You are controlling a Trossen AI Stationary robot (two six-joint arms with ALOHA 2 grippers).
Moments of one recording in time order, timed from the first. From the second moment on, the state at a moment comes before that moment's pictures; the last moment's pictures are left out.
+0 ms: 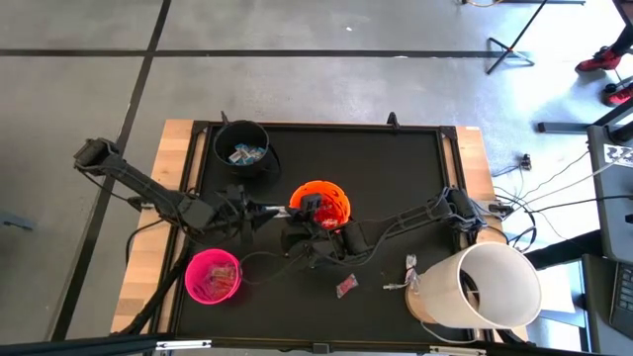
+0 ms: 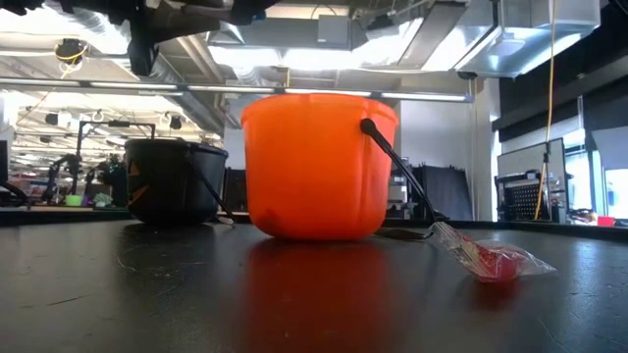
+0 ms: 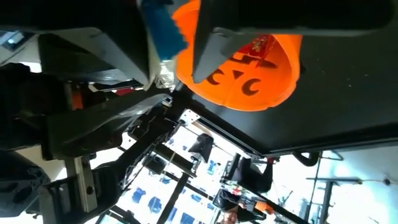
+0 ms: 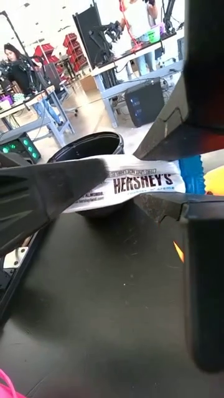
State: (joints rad) left arm -0.44 0.98 0.45 0.42 -0.76 -0.57; right arm 0.36 2.12 1.99 -0.61 0.90 -0.24
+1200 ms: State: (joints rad) left arm -0.17 0.60 0.48 0.49 -1.57 0.54; right arm 0.56 2.12 1.99 -0.59 1.51 -0.42
